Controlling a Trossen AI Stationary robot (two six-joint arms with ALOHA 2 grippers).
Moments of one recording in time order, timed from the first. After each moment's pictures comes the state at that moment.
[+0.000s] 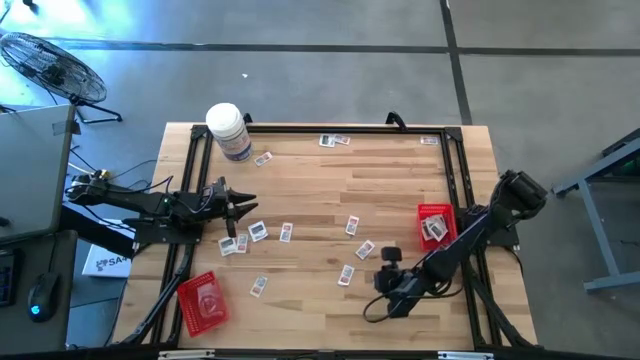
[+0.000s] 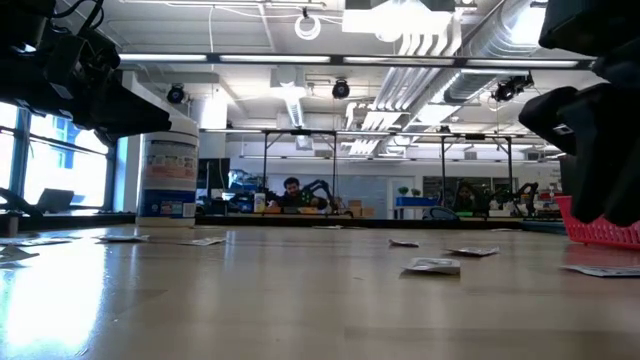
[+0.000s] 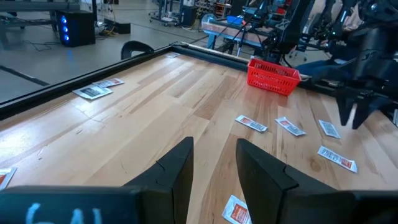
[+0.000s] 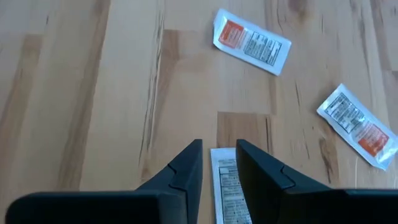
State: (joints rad) left arm -0.21 0.22 0.02 0.05 -0.51 -0.27; right arm 0.70 1.64 0.83 -0.28 0.36 0.58
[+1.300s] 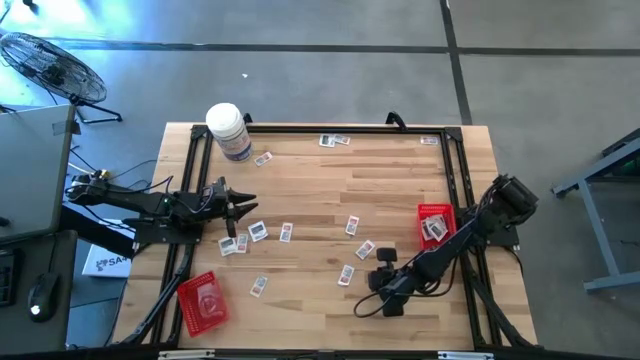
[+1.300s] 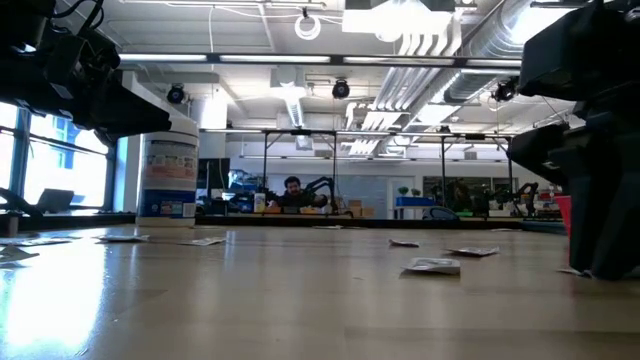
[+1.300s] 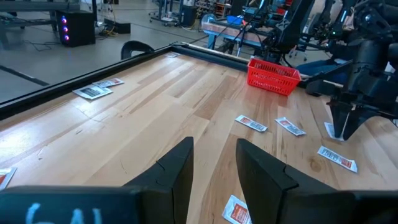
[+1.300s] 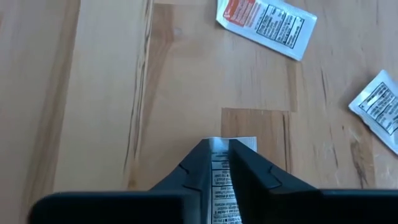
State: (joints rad) left arm -0.21 0.22 0.02 0.05 -0.51 -0.27; right arm 0.63 1.76 0.84 -0.26 0.30 0.53
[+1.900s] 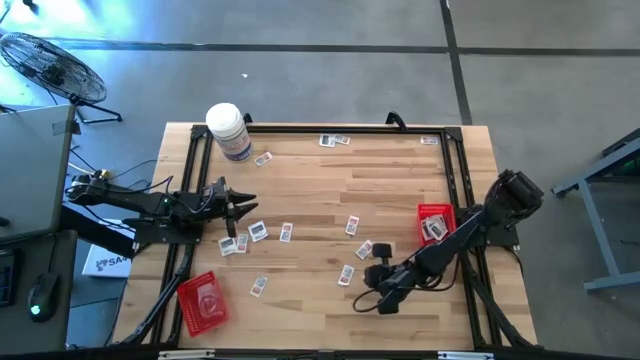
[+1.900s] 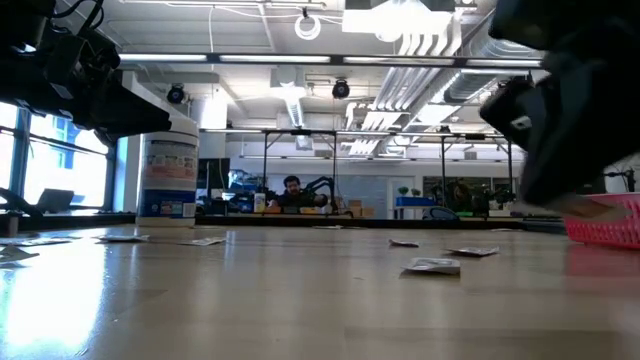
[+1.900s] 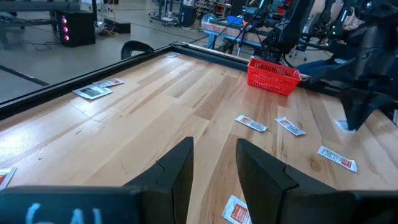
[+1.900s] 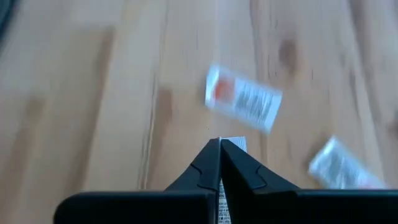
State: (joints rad) left arm -0.21 0.22 0.02 0.05 -0.51 -0.27; right arm 0.61 1.66 0.86 -0.16 0.33 0.47
